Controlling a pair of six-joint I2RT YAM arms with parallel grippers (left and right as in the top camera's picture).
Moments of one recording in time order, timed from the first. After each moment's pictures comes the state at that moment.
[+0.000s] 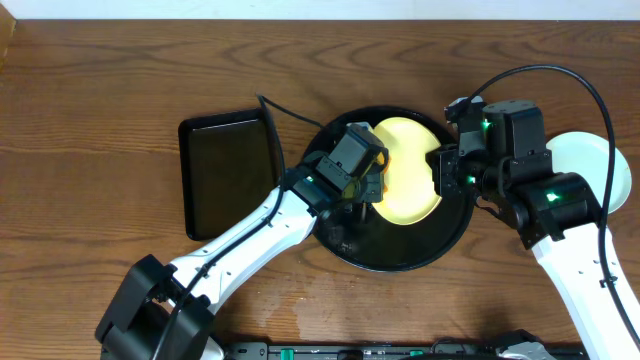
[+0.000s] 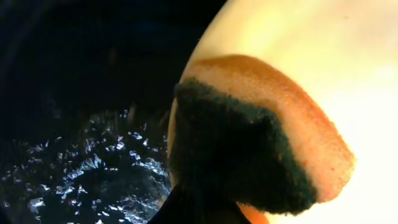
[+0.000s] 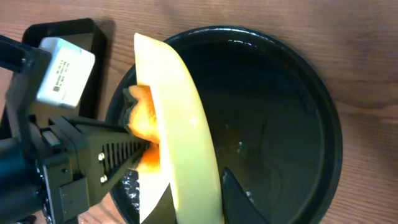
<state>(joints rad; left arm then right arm) -0.73 1.63 1.12 -0.42 0.02 -0.68 0.28 1.22 1.15 -0.80 -0.20 0.17</state>
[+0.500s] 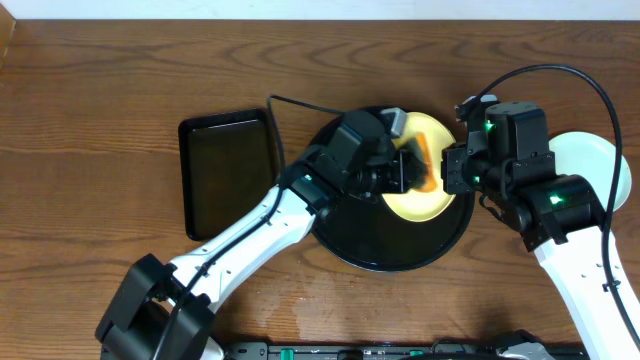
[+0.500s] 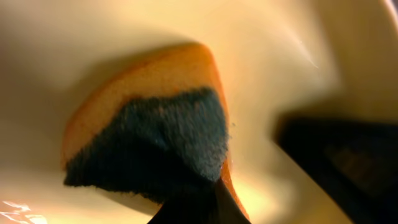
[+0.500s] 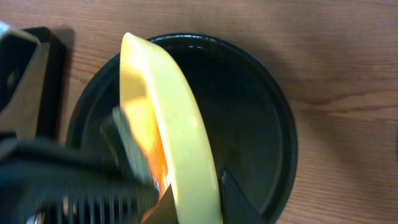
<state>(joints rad) -0.73 1.63 1.12 -0.07 0.52 -0.83 0.28 1.21 1.15 -0.81 -0.06 0.18</state>
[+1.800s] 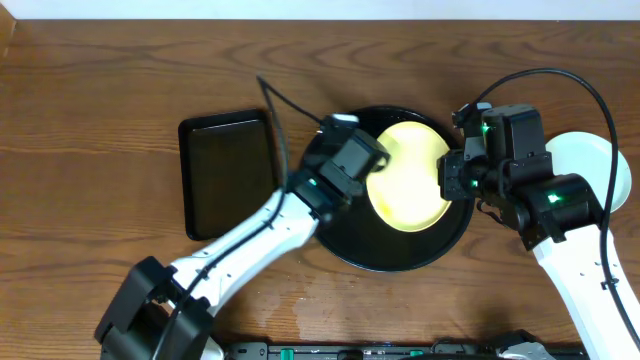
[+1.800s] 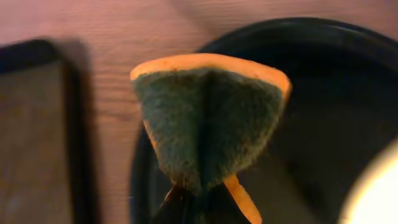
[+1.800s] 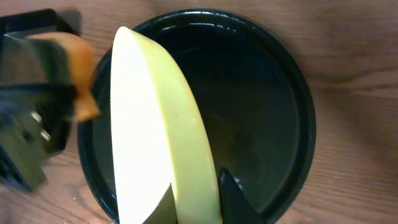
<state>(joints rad) -0.73 1.62 1.12 -0.47 -0.41 -0.55 0.28 1.22 1.15 -0.87 -0.10 0.21</state>
